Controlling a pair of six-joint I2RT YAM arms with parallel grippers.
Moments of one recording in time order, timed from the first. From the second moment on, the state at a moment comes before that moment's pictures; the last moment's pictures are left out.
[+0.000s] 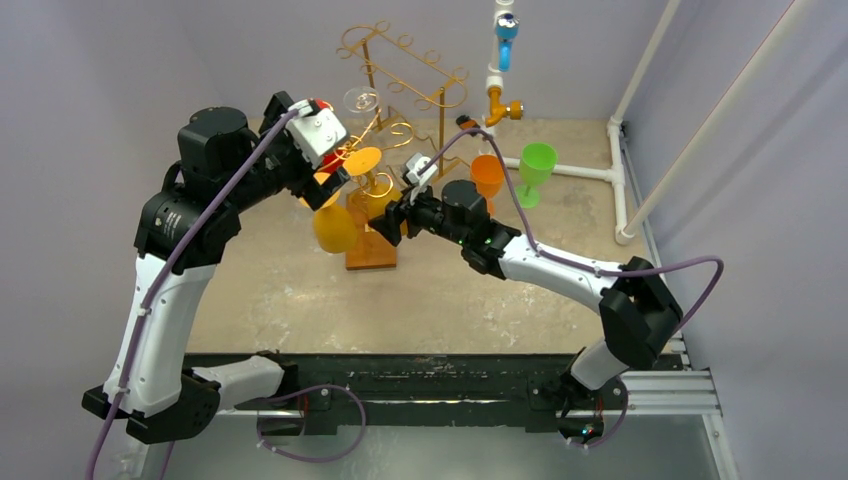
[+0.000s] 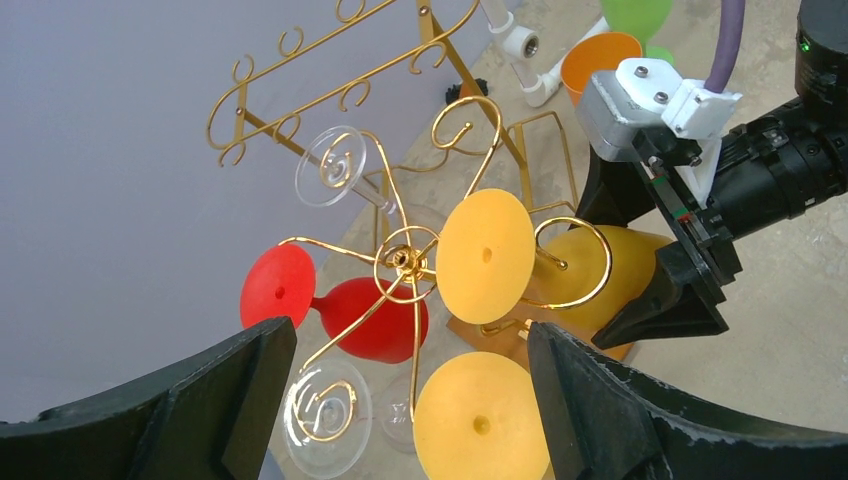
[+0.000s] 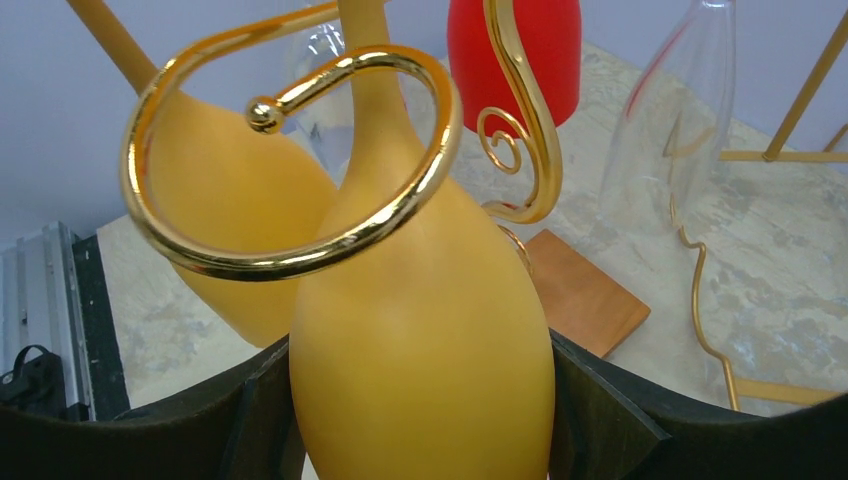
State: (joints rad) left arm -0.42 1.18 1.82 -0.93 0.19 0.56; right arm 0.83 1.56 1.09 0.35 -0.15 0.10
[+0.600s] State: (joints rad) left arm -0.42 1.18 1.82 -0.93 0.17 0.56; right arm 0.86 1.55 0.96 0.50 -0.15 0.12
